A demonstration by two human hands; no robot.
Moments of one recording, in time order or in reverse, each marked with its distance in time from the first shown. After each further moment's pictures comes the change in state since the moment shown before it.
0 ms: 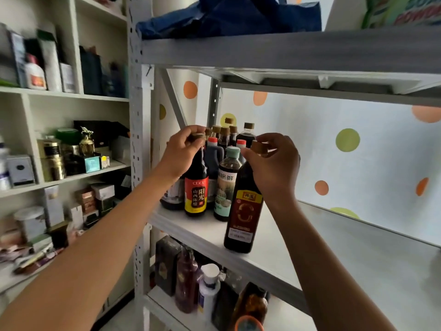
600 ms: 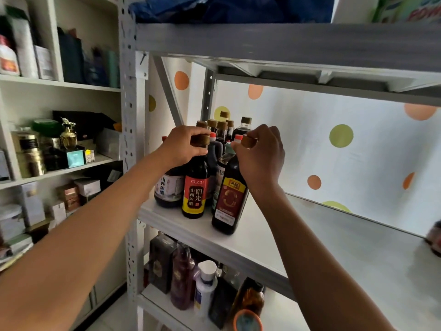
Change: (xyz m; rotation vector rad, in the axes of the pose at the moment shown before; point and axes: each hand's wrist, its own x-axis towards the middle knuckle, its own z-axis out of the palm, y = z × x) left_hand 0.033 -0.015 -0.010 0.510 -0.248 0.078; right_hand 0.010 -0.001 0.041 -0.242 -0.023 -0.003
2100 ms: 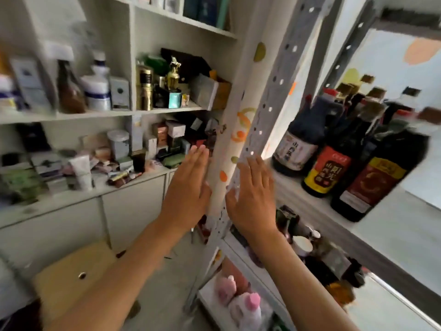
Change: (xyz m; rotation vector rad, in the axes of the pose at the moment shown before) left_hand -0.261 -0.174 -0.046 0.160 0.292 -0.227; right_hand -0.229 -0.064 0.181 -0.277 -0.498 -0.492
